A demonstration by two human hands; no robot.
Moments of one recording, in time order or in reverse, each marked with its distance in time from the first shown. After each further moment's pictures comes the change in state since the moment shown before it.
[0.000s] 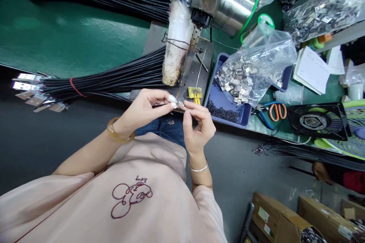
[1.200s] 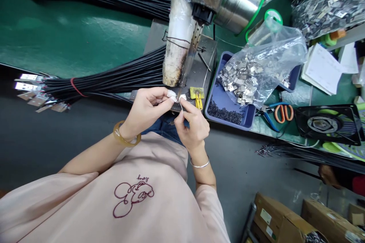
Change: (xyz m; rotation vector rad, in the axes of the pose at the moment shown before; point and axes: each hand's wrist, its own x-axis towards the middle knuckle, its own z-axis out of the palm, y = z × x) left_hand 0.001 -0.004 0.014 0.041 0.265 0.019; right_hand 0.002 0.017 0.005 -0.364 -0.052 -0.406
